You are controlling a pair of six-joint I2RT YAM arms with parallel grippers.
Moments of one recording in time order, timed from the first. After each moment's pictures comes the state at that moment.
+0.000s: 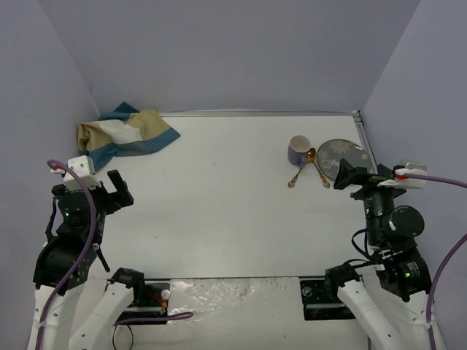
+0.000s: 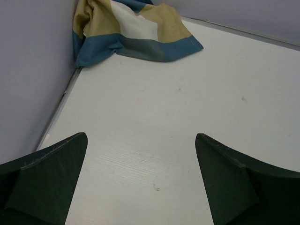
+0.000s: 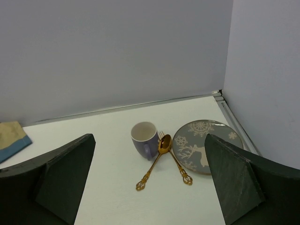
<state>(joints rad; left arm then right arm) -0.22 0.59 1.08 -0.84 -0.40 -0.24 0.28 0.45 0.91 -0.33 0.35 0.13</state>
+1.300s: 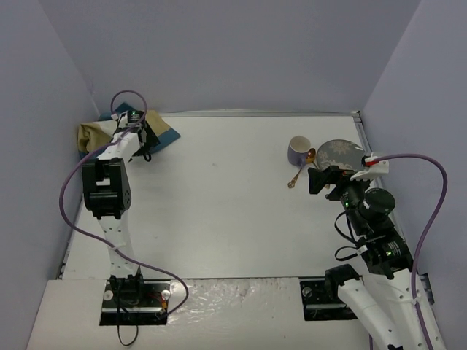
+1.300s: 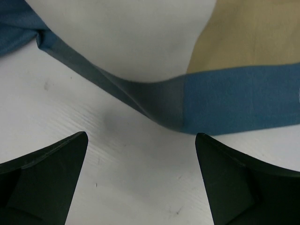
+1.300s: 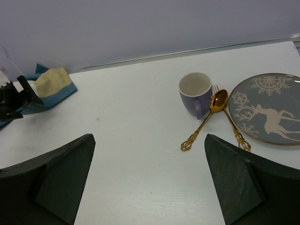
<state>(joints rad) 0.03 2.12 1.68 -0.49 -0.29 -0.54 0.28 0.54 0.80 -0.35 0.10 0.31</state>
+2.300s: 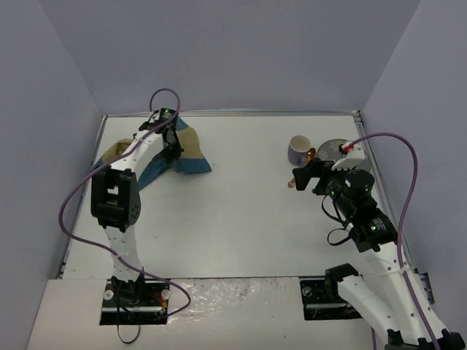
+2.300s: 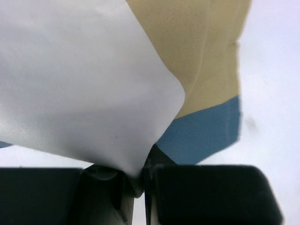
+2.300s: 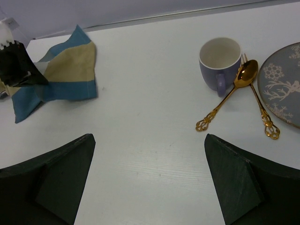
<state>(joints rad) -0.16 2.04 1.71 -0.73 -0.16 -0.51 0.28 0.70 0.79 -0.33 -0.01 0.34</state>
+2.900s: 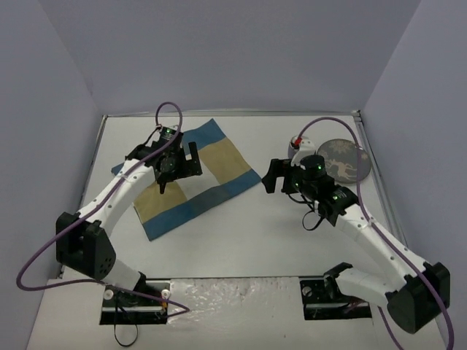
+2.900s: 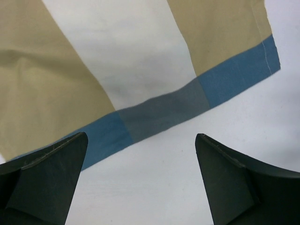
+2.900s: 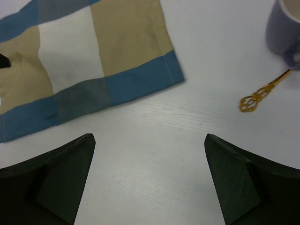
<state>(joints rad) -0.39 1.50 1.33 -0.80 -0.07 -0.57 0.48 1.06 0.83 -0.28 0.00 0.35</state>
